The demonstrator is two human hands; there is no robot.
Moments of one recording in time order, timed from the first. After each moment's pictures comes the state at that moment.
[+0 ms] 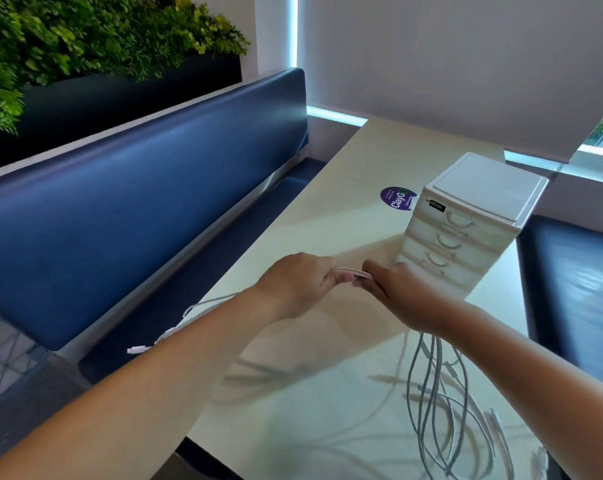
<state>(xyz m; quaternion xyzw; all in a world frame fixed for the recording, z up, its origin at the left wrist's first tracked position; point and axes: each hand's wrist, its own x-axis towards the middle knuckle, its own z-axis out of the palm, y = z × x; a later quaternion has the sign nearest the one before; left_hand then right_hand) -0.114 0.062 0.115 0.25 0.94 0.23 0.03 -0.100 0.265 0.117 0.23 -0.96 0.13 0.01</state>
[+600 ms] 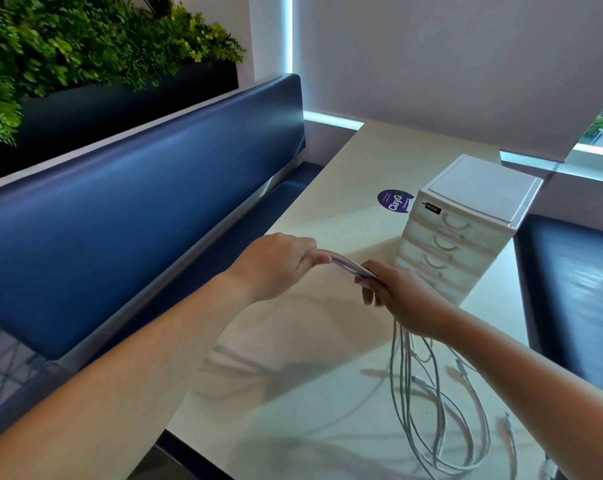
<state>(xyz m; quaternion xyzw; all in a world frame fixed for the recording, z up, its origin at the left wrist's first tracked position) -0.135 0.033 0.132 0.27 0.95 0.17 -0.05 -0.098 0.268 0.114 0.19 -0.95 0.25 -0.01</state>
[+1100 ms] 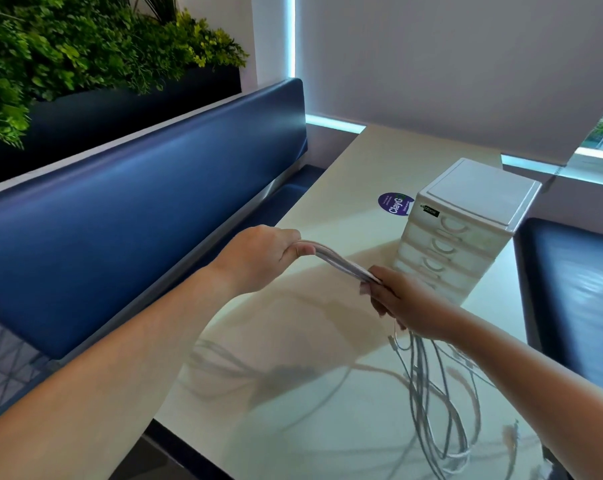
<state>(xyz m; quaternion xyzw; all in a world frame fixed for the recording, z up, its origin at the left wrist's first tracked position) -0.136 0.014 0.141 0.26 0.95 0.19 -0.08 -0.093 0.275 0.119 0.17 -0.93 0.33 -0.08</state>
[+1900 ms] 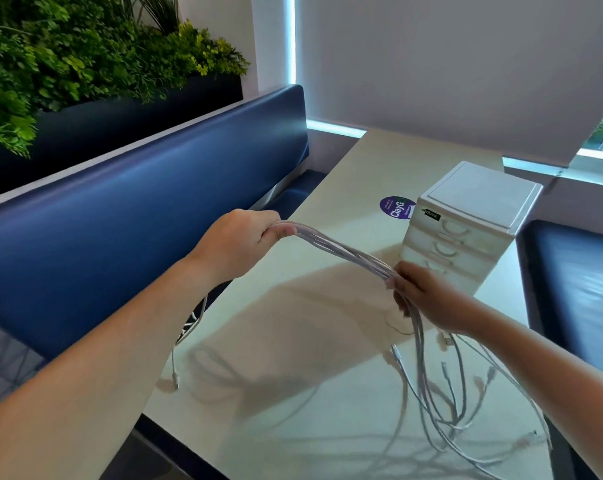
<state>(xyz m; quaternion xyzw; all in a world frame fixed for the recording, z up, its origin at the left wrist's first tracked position) -0.143 -0.008 0.163 0.24 0.94 0.20 -0.16 -0.105 0.303 0.114 0.13 -0.92 0.36 -0.05</state>
